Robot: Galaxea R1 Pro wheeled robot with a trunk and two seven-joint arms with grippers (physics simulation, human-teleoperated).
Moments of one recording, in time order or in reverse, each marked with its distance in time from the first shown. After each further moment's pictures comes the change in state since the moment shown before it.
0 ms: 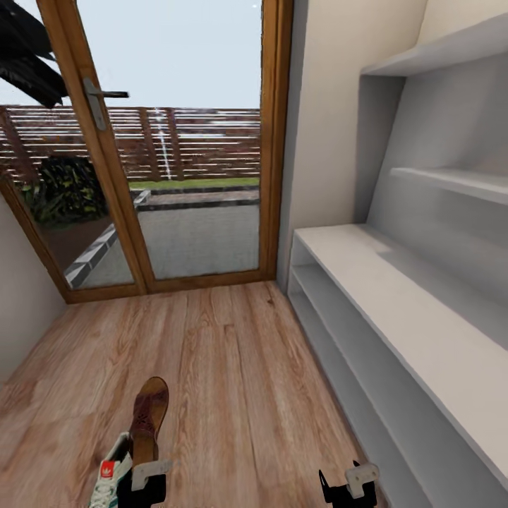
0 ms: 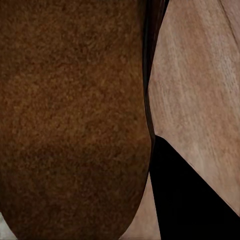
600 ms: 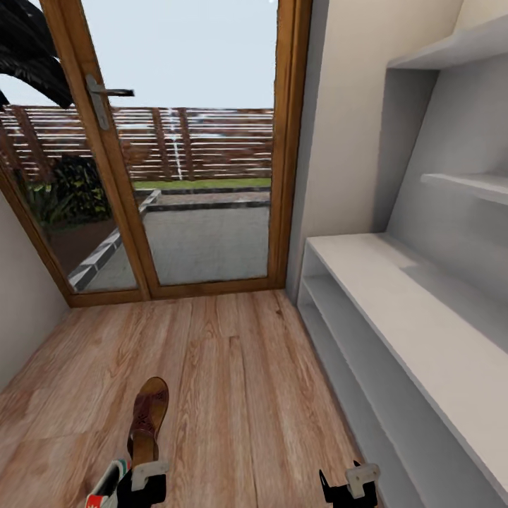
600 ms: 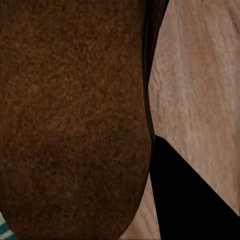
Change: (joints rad) left arm 0.000 0.000 0.000 0.000 0.000 0.000 0.000; right arm 0.000 -0.002 0.000 0.000 0.000 0.000 0.000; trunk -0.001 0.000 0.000
